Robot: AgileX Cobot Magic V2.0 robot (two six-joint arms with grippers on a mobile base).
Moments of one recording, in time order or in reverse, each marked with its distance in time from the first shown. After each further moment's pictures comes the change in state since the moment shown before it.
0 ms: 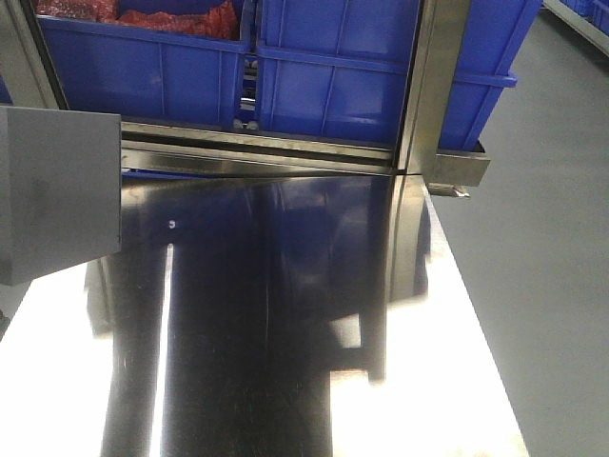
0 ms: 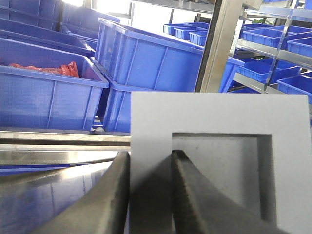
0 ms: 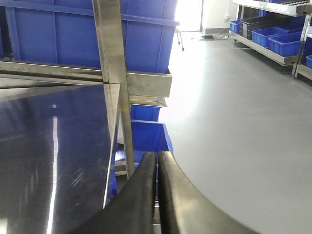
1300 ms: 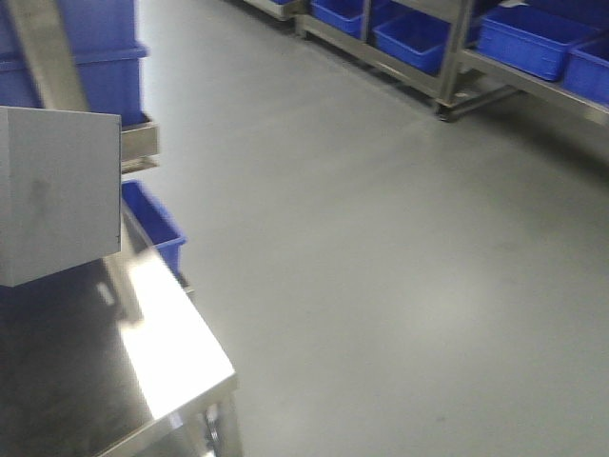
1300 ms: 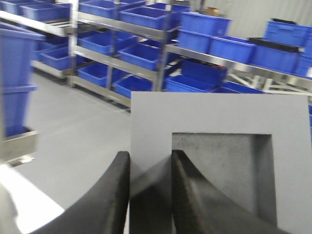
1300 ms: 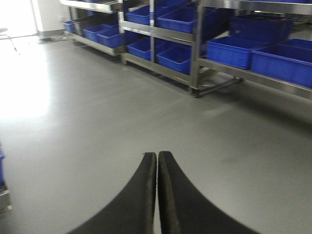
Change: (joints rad) left arm 0.000 0.000 0.000 0.000 -0.001 0.003; right arm 0.000 0.000 0.000 0.000 0.000 0.000
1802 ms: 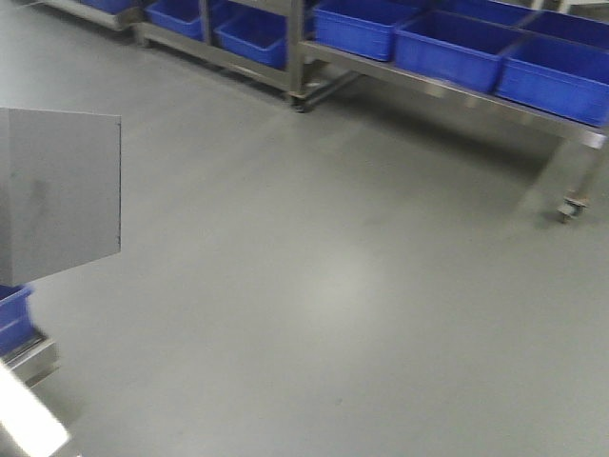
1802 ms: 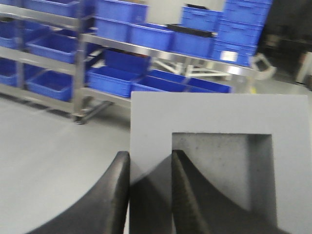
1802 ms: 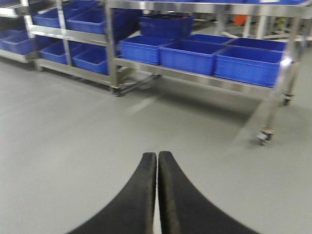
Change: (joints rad) left arm 0.000 0.000 0.000 0.000 0.000 0.000; right arm 0.000 0.000 0.000 0.000 0.000 0.000
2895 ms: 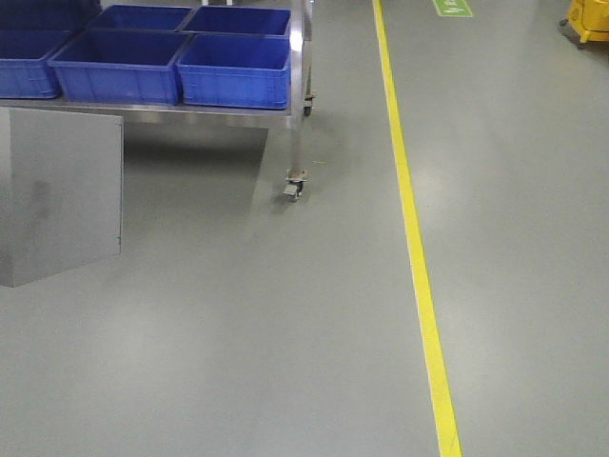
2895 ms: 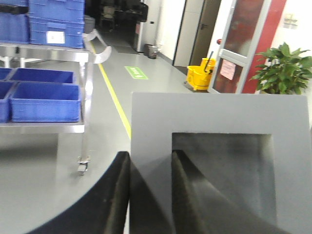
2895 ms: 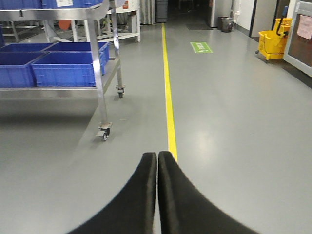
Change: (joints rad) left arm 0.000 0.000 0.000 0.000 0.000 0.000; right arm 0.000 0.000 0.000 0.000 0.000 0.000
